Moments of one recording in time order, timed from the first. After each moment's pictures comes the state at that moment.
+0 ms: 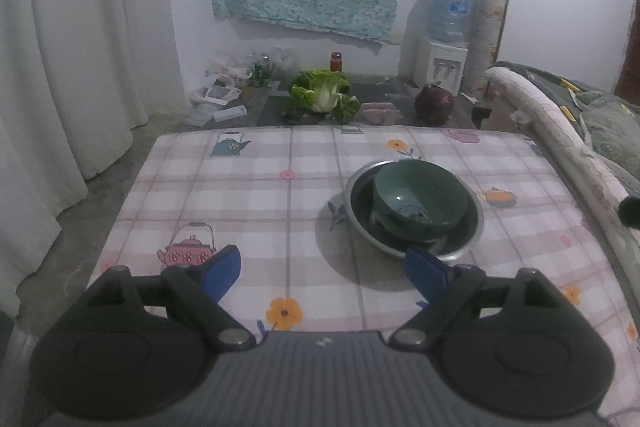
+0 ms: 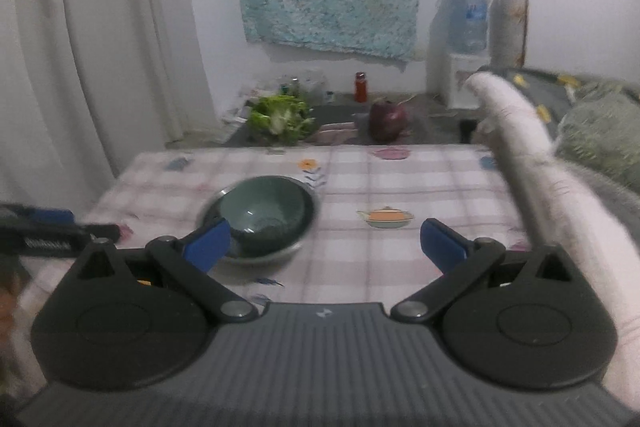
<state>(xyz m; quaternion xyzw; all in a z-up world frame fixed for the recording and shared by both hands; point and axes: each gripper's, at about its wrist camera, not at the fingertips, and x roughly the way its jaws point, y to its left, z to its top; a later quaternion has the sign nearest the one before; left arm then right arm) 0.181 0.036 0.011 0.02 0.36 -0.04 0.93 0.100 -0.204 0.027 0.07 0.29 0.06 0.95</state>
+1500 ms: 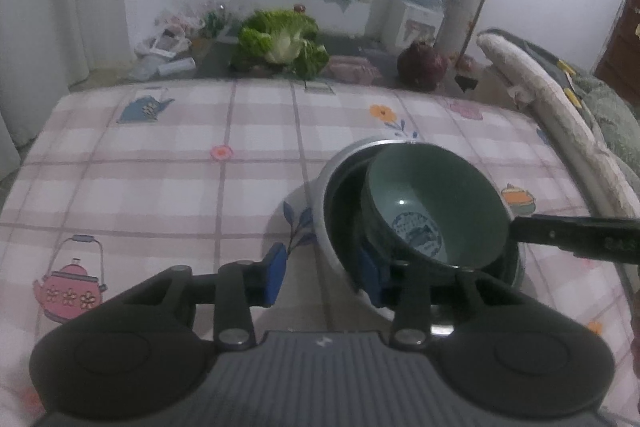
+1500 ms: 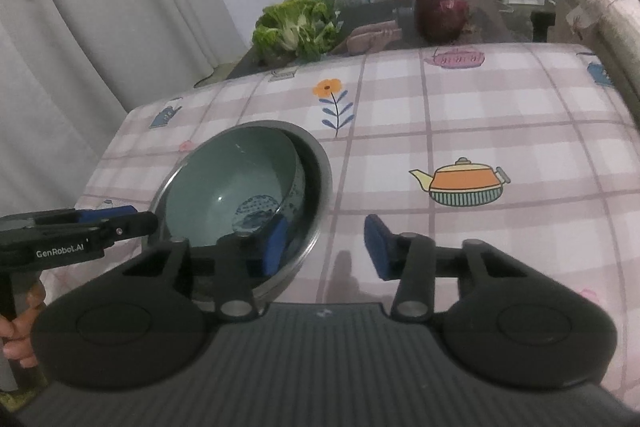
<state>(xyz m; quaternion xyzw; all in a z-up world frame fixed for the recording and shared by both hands) 0.307 0.025 -0.076 -0.02 0.43 -0.11 0.90 0.278 -0.204 -0.096 0.13 0.42 0.14 0.89</state>
